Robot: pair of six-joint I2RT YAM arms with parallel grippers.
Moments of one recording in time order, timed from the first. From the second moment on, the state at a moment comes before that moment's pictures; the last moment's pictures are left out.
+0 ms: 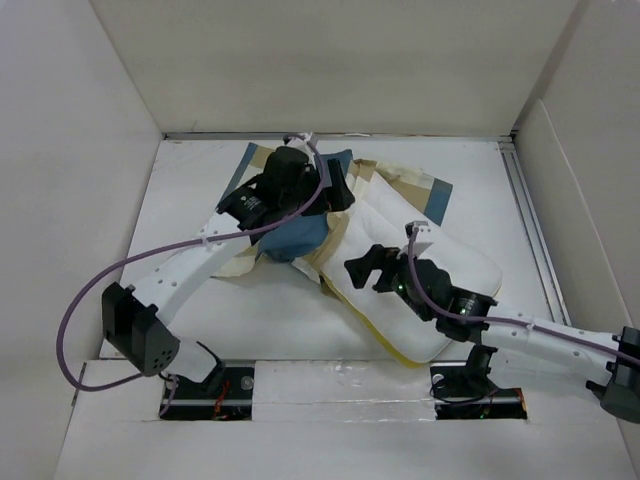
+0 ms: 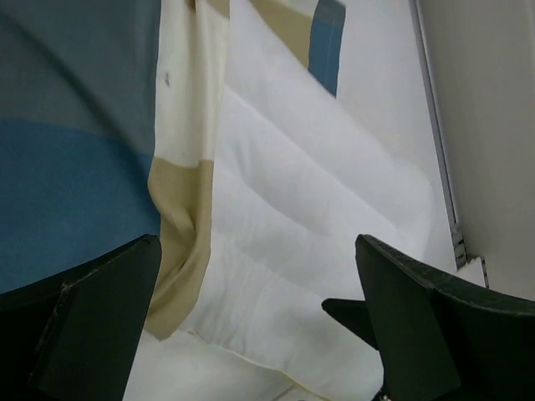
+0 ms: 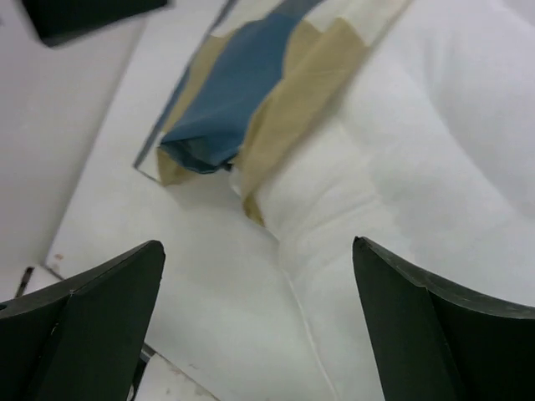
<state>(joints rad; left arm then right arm) -0.68 1.43 1.34 -0.47 0.04 -0.66 1.06 0.93 0.55 0.13 0.48 0.72</state>
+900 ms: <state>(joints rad) -0.68 2.30 2.18 -0.84 0.00 -0.33 0.36 1.15 0.85 -0.33 0.36 0.60</state>
